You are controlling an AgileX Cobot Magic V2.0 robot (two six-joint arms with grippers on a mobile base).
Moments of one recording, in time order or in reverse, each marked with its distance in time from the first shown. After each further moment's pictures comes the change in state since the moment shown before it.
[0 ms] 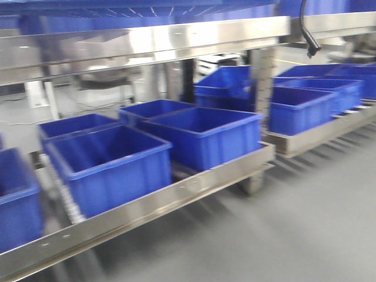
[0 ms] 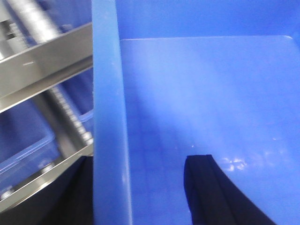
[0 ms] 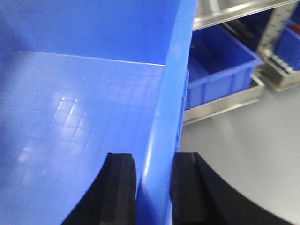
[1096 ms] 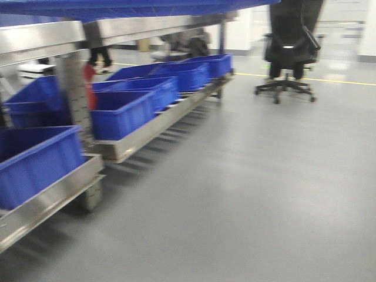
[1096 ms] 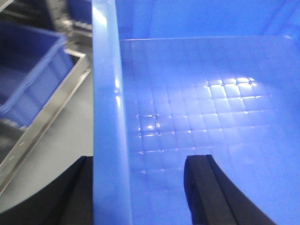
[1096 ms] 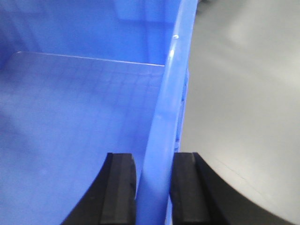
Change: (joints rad) left arm 0.000 0.000 0.000 0.000 -0.001 0.000; right arm 0.000 0.000 0.000 0.000 0.000 0.000
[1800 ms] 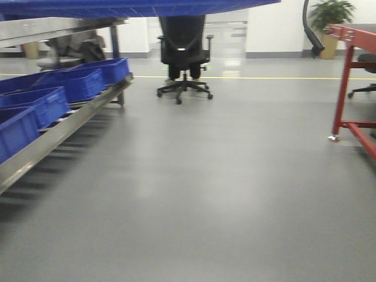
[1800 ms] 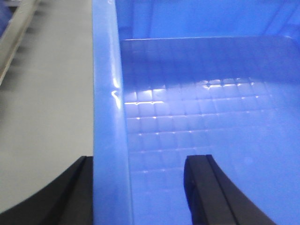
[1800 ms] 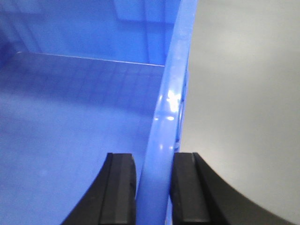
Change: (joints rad) left arm 0.000 0.000 0.000 -0.002 -0.002 0.000; right arm 0.000 0.000 0.000 0.000 0.000 0.000
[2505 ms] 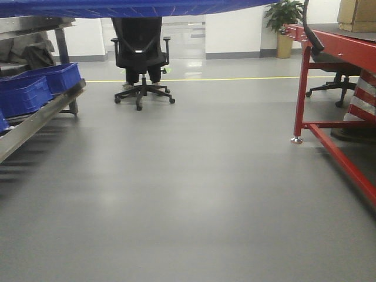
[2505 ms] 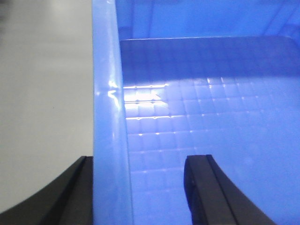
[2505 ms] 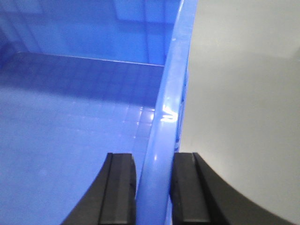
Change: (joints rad) left arm 0.000 0.000 0.000 0.000 0.000 0.000; right arm 0.000 0.000 0.000 0.000 0.000 0.000
